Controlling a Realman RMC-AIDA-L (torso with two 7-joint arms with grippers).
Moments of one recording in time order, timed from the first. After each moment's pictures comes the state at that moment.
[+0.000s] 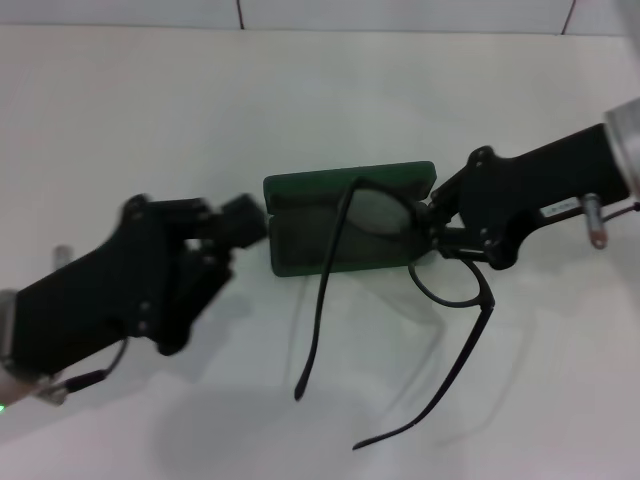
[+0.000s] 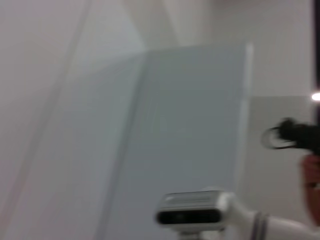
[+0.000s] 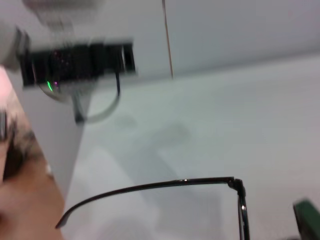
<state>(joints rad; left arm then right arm) -0.26 -2.09 1.18 0.46 1.13 1.99 -0.98 0.61 2.02 -1.29 -1.22 -1.91 -1.60 1.85</state>
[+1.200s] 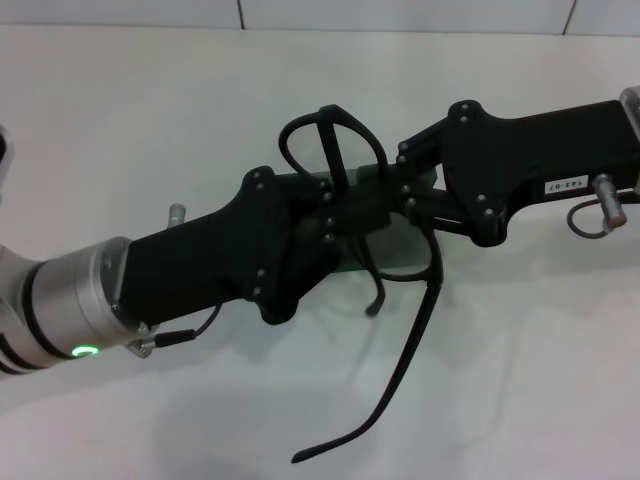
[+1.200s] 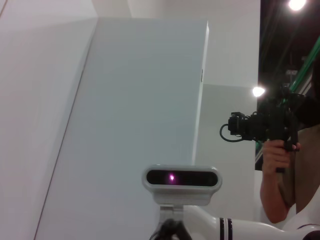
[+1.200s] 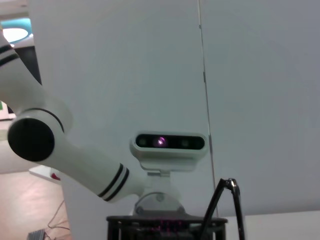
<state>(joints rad) -0.45 -2.10 1.27 0.34 1.12 1.92 -0.98 0.59 2.02 -1.26 -1.05 -1.54 -1.65 1.60</state>
